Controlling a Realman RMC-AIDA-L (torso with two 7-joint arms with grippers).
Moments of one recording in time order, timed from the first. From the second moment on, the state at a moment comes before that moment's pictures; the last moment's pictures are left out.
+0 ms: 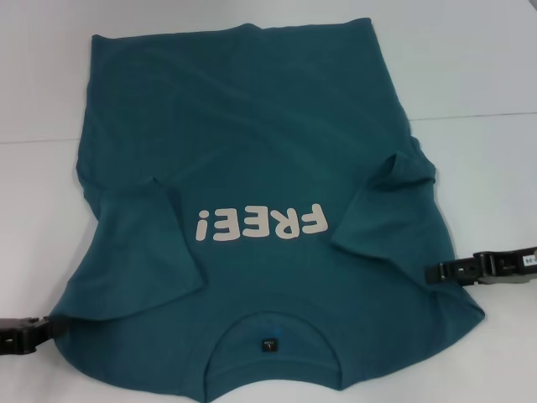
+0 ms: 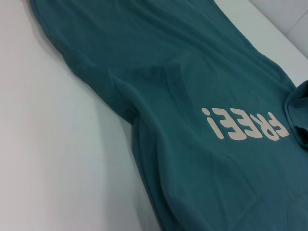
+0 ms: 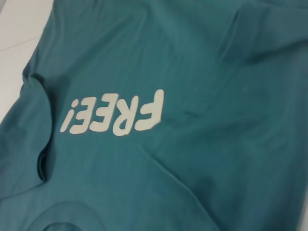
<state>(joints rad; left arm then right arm) -0.39 -2.12 0.45 0.88 2.35 1.46 -1.88 0.56 1.95 -0.70 -0.69 -2.35 -1.39 2.30</state>
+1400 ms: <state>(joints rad) -0.40 -2.12 0.45 0.88 2.35 1.46 -1.88 0.57 1.95 -0.70 -0.70 -2.41 -1.37 2.34</state>
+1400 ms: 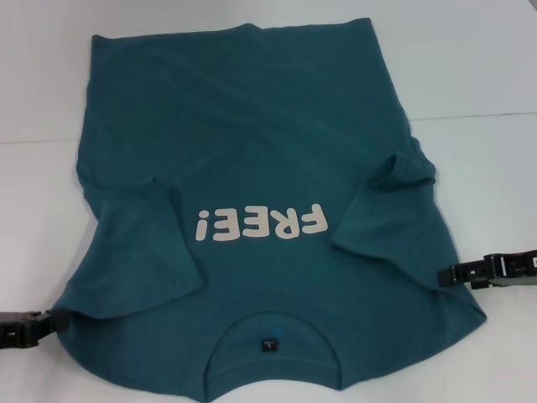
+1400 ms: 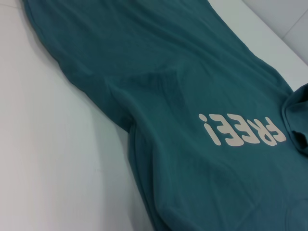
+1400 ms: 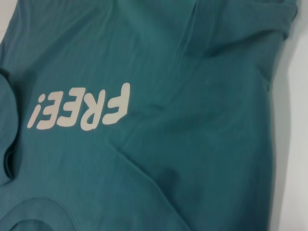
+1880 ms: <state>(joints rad) -0.40 -2.12 0.45 0.88 2.35 1.45 -1.88 0.58 1.95 -0.70 -0.69 -2.42 -1.37 2.34</state>
